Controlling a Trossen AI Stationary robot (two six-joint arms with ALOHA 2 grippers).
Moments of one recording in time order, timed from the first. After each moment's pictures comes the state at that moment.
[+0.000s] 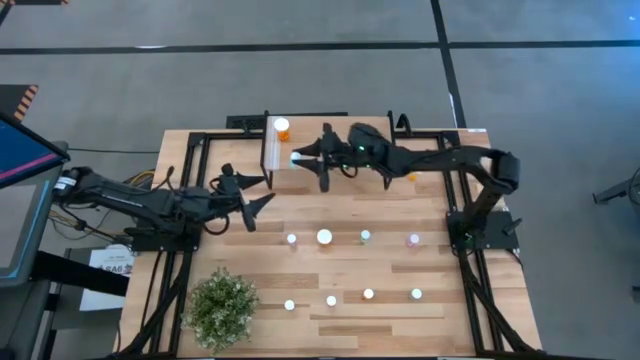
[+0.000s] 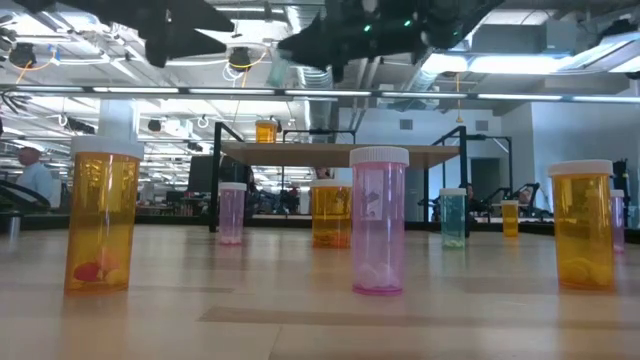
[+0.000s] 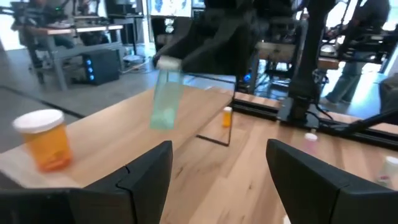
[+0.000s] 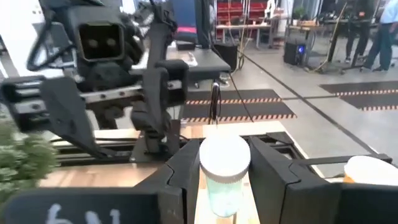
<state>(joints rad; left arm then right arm) -0.18 0.79 0.50 0.16 -0.64 -0.14 -0.30 1.73 1.23 0.45 -0.24 0.01</state>
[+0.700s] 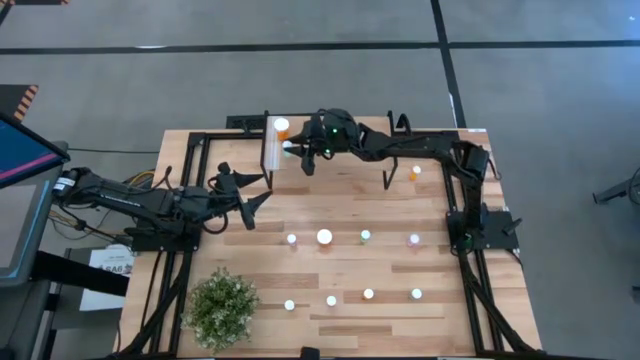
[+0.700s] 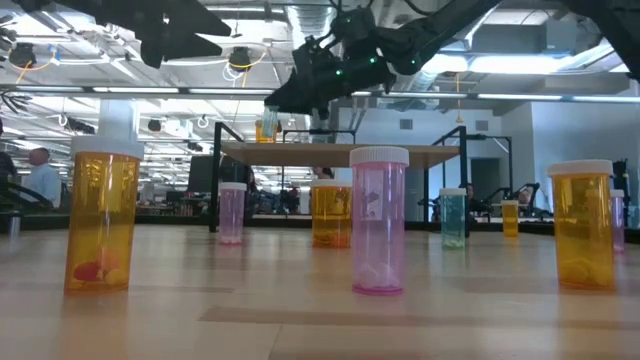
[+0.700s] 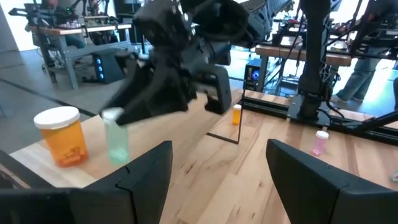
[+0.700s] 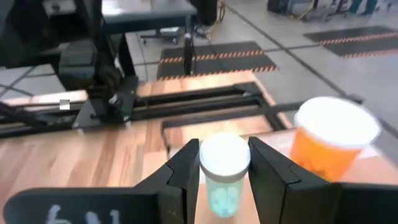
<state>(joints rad) -0.18 0.77 0.50 0.12 -0.67 -0.14 -0.40 1.96 1.47 0.27 -0.26 -0.02</state>
